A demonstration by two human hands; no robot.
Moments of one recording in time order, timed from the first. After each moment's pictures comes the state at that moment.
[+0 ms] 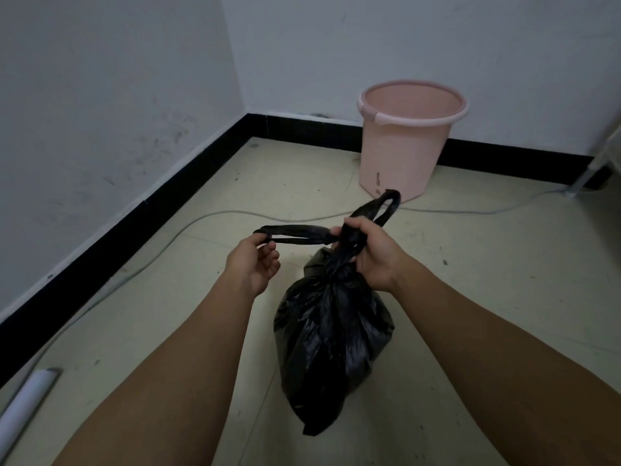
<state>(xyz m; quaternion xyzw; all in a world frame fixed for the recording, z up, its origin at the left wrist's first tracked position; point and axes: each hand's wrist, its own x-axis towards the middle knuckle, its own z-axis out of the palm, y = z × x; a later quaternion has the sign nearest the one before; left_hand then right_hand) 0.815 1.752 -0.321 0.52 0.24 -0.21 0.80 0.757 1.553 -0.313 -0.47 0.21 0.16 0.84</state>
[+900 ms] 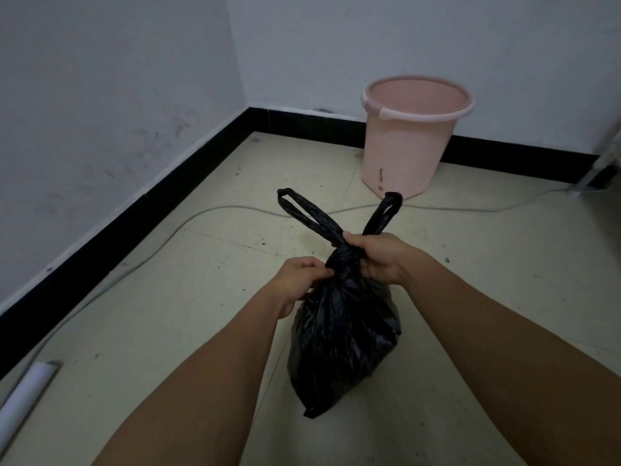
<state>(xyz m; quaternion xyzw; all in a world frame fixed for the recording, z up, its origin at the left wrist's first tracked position) 0.773 1.716 -0.343 0.74 0.00 -0.33 0.59 0.760 1.545 -0.319 -0.57 0.28 0.17 0.76</state>
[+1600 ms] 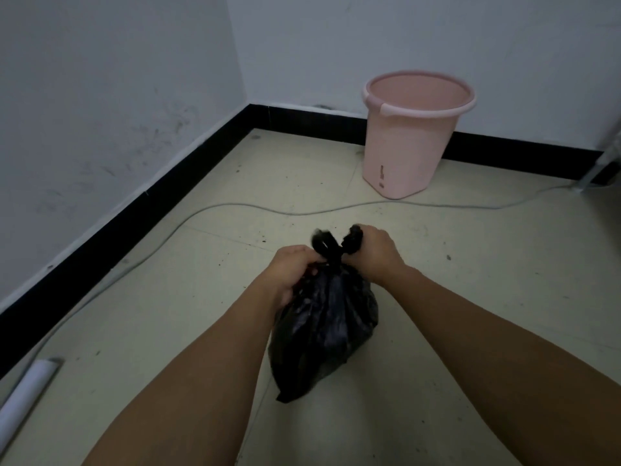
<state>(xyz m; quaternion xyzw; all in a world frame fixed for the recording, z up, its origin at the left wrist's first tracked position) 0.780 1.716 -0.330 0.70 0.06 -0.31 0.64 0.752 1.556 -0.330 -0.93 0.14 -0.02 0.34</state>
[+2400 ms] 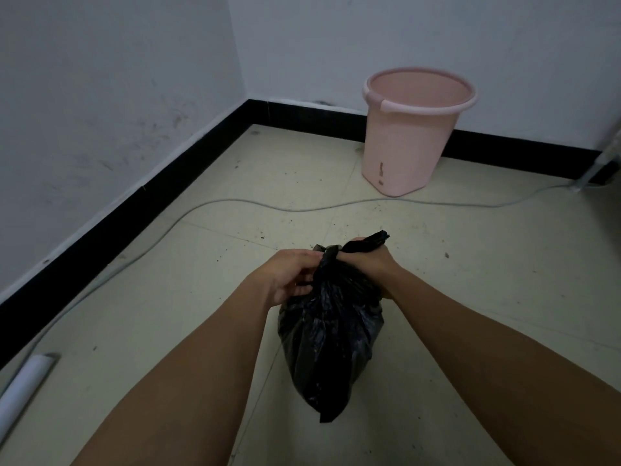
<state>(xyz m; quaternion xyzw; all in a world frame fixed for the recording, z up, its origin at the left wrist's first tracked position) 0.784 1.725 -0.340 0.68 0.03 -0.39 0.62 0.742 1.562 -0.342 -0.74 0.21 0.02 0.64</state>
